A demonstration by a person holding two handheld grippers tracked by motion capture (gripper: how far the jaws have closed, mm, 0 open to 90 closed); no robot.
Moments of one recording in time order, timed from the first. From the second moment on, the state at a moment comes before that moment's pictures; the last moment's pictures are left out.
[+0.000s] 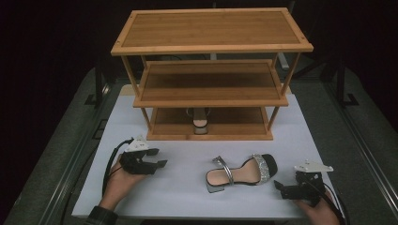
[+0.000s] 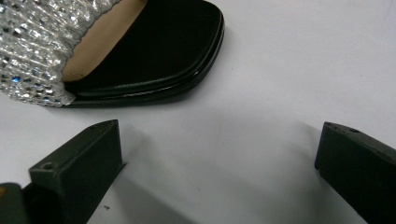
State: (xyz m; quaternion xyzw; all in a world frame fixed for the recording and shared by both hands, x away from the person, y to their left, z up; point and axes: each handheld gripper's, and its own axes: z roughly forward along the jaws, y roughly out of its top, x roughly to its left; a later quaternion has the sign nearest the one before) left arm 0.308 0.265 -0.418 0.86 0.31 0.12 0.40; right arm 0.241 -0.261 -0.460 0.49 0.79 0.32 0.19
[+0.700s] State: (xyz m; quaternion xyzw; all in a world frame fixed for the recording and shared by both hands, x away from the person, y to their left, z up) left arm 0.260 0.323 -0.451 0.85 0.36 0.16 0.35; right arm 0.242 -0.261 -0.460 0.49 0.79 0.32 0.19
